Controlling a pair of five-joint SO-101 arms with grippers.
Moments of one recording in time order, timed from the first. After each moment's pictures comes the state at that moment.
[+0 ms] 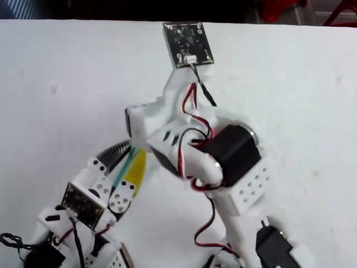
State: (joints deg) left arm 28.0 -104.7 63.9 58.9 -7.3; right arm -43.6 -14.3 -32.2 96.9 -25.6
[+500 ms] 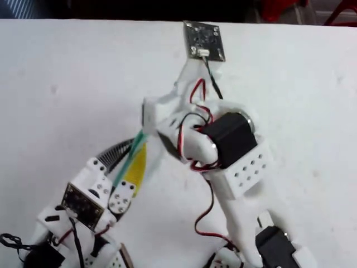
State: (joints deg) left arm 28.1 -104.7 63.9 58.9 -7.3; right arm -38.2 -14.8 -24.4 95.4 -29.7
